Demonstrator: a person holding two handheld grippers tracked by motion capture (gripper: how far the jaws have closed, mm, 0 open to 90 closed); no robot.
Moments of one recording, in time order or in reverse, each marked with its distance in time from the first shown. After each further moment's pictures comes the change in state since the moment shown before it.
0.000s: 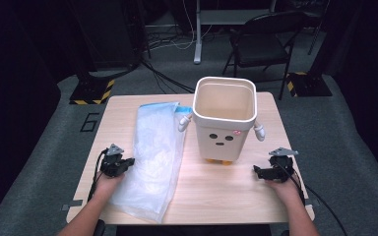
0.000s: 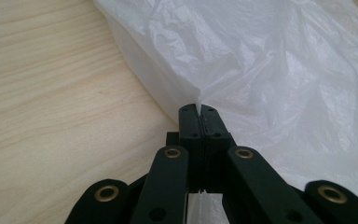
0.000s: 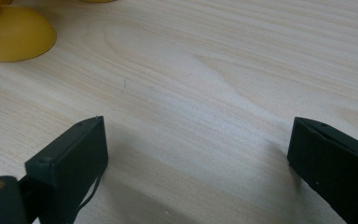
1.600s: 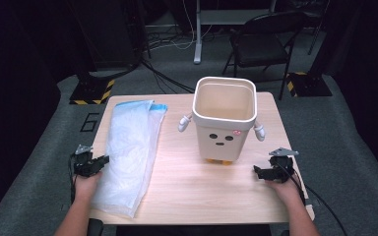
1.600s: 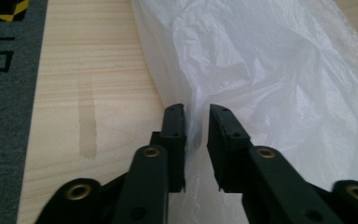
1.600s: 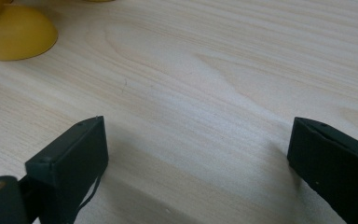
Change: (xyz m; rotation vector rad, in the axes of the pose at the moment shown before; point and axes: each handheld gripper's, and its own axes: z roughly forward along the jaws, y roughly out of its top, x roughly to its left) left arm 0.064 -0.027 -0.039 -0.086 0.171 -0.279; right arm 0.000 0.000 0.000 -0.002 -0.002 0.000
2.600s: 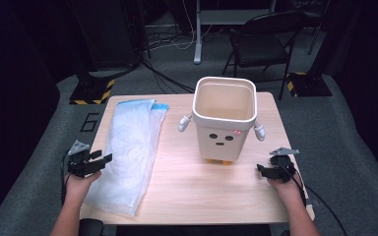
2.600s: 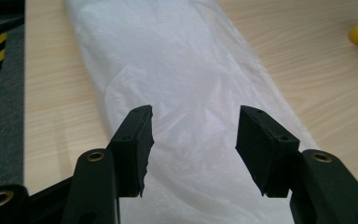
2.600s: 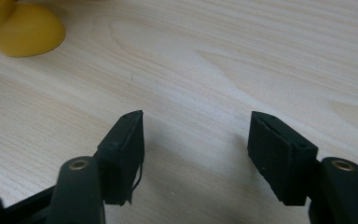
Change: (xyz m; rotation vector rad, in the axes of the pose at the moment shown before) left arm -0.033 0.024 -0.048 -0.067 -0.112 0.168; right arm 0.004 0.005 -0.010 0.037 -0.013 0.003
